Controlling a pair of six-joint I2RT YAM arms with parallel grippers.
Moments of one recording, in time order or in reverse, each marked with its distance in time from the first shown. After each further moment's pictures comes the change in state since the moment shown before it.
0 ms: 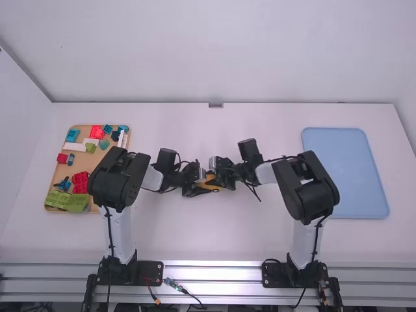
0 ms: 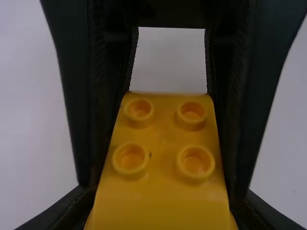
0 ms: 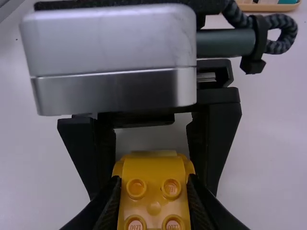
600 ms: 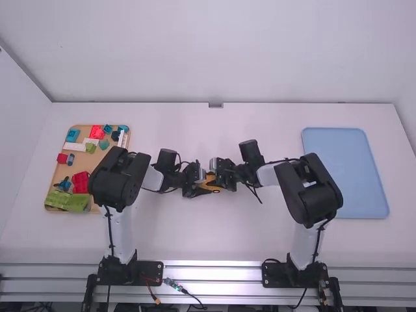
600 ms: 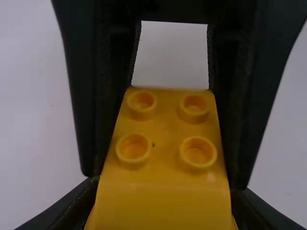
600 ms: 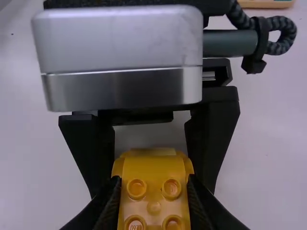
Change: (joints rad) left arm 0.000 0.006 0.000 -0.001 0.020 0.001; right arm -0.006 -0.039 -0.033 -0.006 0.013 -0.006
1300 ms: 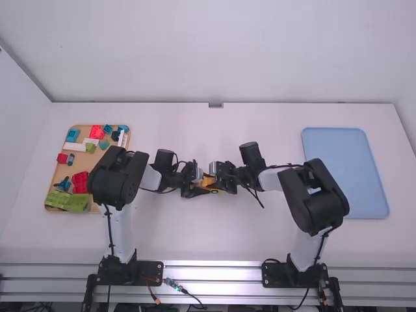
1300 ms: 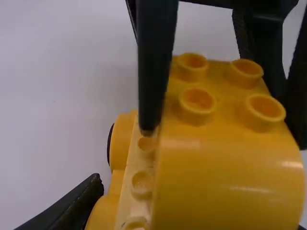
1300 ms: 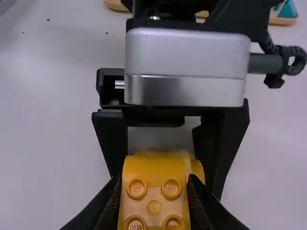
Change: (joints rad) left arm 0.029 0.013 0.000 -0.001 0.054 0.000; right arm 0.011 -0.069 -0.061 0.024 0.014 -0.025
